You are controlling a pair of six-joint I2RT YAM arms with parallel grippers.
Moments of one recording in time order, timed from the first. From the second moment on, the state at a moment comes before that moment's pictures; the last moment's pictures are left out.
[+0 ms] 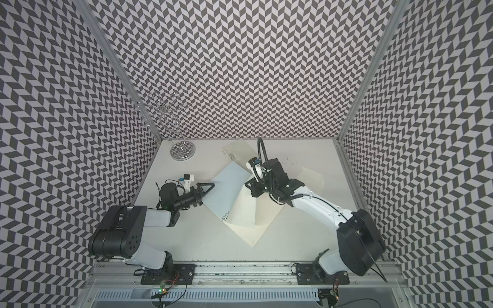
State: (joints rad) left arm -0.02 1.55 0.36 0.85 0.89 -0.98; right arm 0.61 1.44 1.00 -0.18 -0.40 0.16
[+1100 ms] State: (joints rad) left arm -0.09 1.47 0.61 0.22 0.74 -0.69; right arm 0.51 1.47 1.01 -0.20 -0.41 0.16
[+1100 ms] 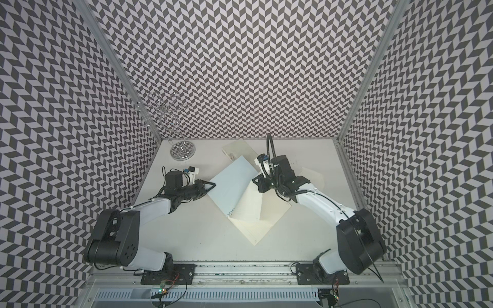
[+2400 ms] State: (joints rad) left arm -0.19 1.12 0.48 0.07 0.28 -0.98; right arm 0.99 1.76 1.12 -0.15 -0.18 0.20
